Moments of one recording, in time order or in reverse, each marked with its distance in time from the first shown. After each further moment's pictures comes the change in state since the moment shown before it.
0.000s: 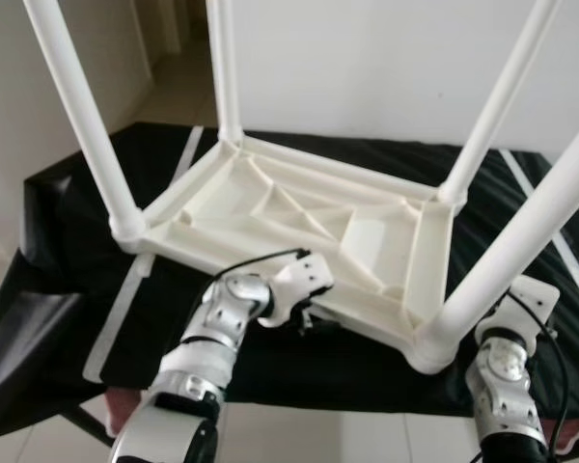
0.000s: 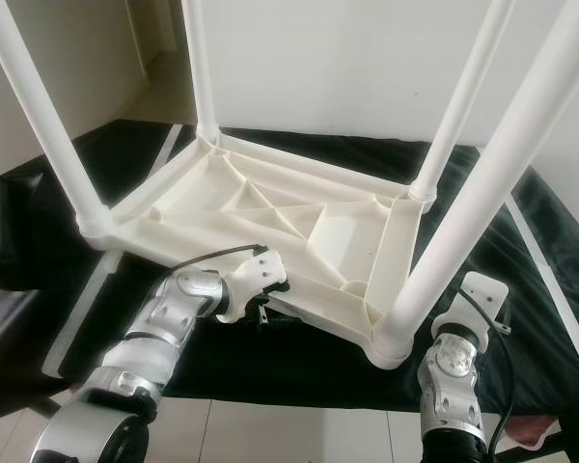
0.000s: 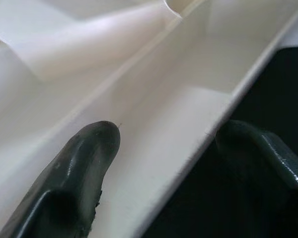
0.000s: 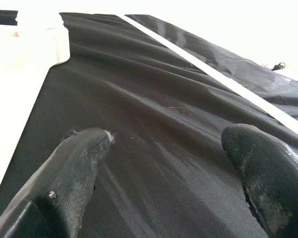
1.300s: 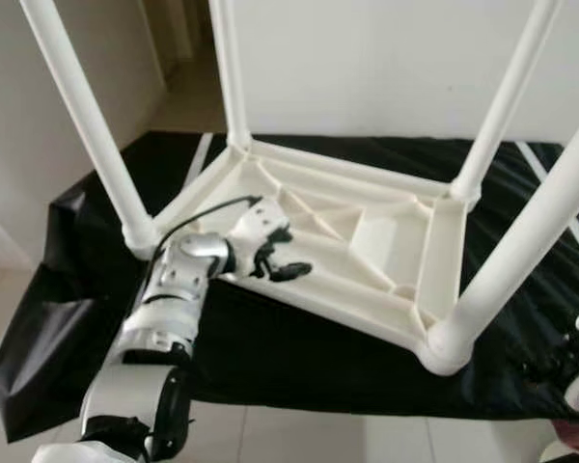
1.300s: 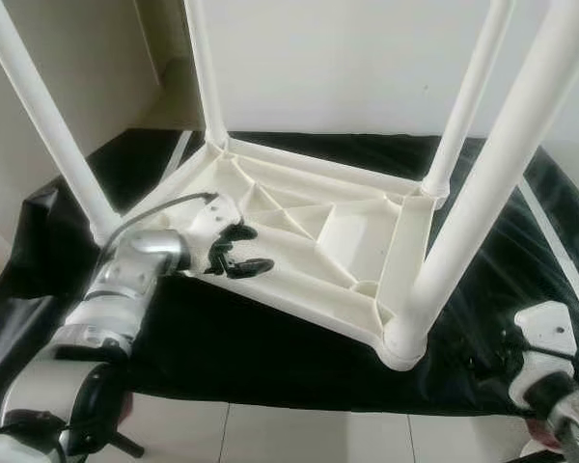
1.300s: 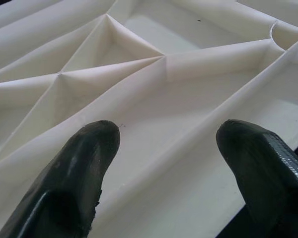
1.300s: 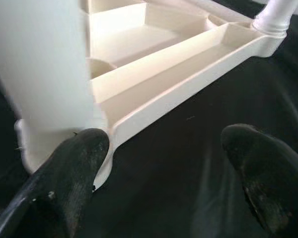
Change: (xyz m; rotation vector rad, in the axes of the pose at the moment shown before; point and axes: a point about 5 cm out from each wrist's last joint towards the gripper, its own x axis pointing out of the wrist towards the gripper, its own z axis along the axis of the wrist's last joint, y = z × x) left arm -0.050 0.060 0.003 -0.073 -0.057 0.159; right arm -0.065 -0.077 0.053 -0.301 0.081 1.041
